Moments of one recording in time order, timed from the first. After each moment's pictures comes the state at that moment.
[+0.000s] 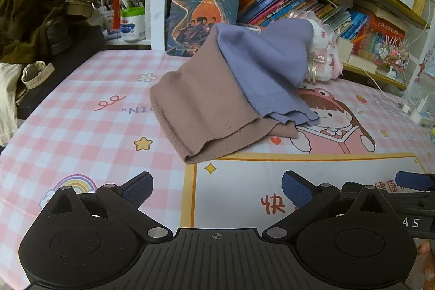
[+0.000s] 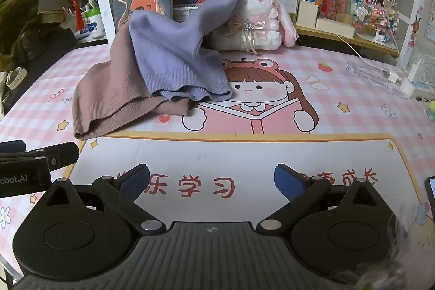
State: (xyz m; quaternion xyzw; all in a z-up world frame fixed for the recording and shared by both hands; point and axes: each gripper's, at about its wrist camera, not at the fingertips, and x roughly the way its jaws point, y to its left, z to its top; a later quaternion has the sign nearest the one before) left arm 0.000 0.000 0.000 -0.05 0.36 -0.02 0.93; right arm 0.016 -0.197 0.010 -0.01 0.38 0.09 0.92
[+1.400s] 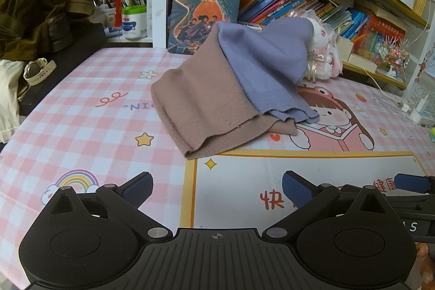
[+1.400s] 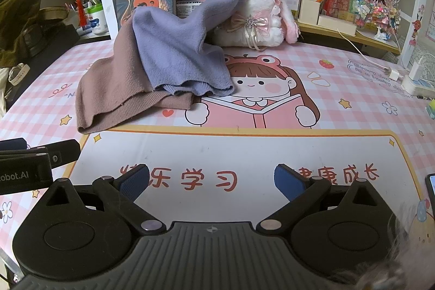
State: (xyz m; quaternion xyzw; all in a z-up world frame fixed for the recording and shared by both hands) left arm -0.004 -0.001 0.001 -0.05 0.36 -0.01 0.93; right arm 0.013 -0.196 0.010 -0.01 0.39 0.09 0.92
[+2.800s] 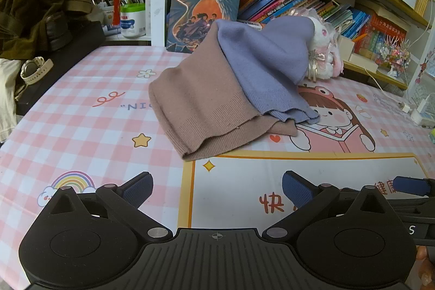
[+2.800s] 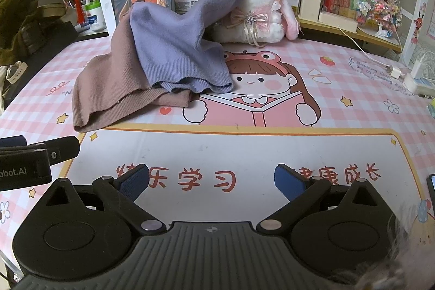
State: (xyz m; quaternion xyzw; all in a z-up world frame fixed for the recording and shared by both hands) left arm 0.003 -0.002 -0.001 -0.05 0.37 -0.01 0.93; right arm 0.019 -0.197 0.006 -0.01 0.39 0.09 0.91
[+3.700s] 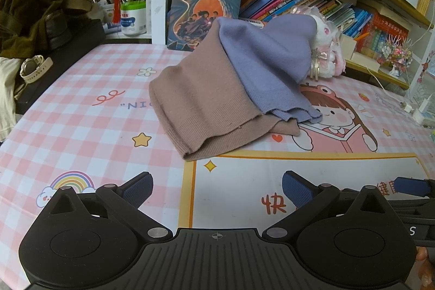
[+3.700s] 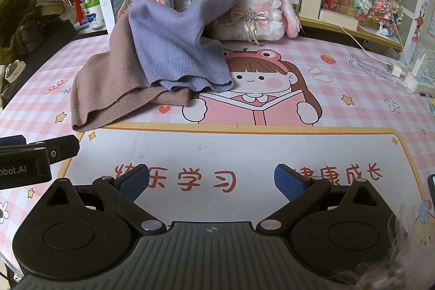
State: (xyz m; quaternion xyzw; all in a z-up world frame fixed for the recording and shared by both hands) left arm 0.007 -0.001 -0.003 -0.06 0.37 0.01 0.93; right arm 0.023 -0.195 0.005 -0.01 0.40 0.09 0.91
